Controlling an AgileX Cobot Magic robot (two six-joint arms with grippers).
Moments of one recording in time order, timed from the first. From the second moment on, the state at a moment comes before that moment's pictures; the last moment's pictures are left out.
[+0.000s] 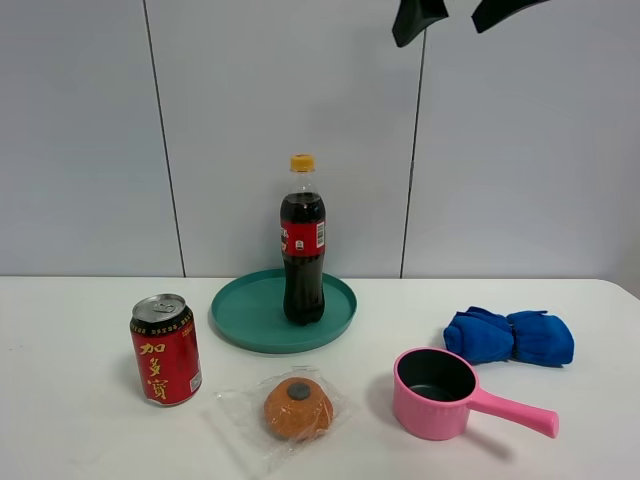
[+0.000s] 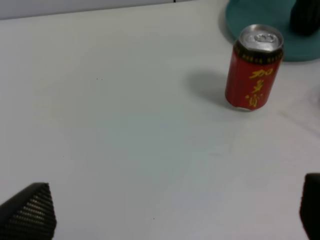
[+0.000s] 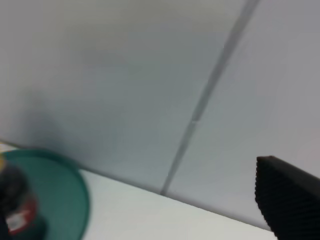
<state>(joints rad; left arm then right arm) -0.04 -0.01 -0.51 -0.01 1.06 0.04 0.36 1.62 -1.68 -0.07 0.62 -0.19</state>
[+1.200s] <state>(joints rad) -0.04 -0.01 -0.51 -0.01 1.06 0.04 0.03 1.06 -0.95 0.04 0.46 -0.21</state>
